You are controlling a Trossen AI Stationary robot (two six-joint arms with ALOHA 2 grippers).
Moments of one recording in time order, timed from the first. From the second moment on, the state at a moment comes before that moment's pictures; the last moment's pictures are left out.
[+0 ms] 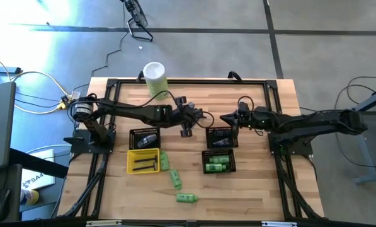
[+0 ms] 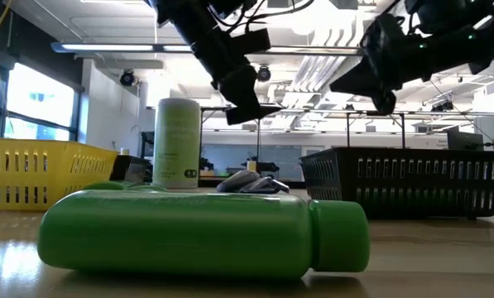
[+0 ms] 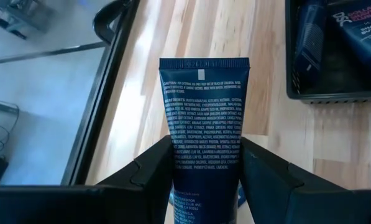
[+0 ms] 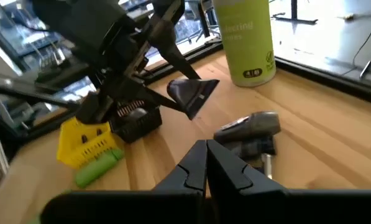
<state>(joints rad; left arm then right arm) 0.05 1.71 1.27 -0.29 -0.46 0.20 -0.14 0.94 0.33 0.40 0.13 0.39</state>
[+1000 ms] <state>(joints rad) 0.05 1.71 1.27 -0.29 -0.45 0.20 -0.18 1.35 0.33 0.94 0.18 0.66</state>
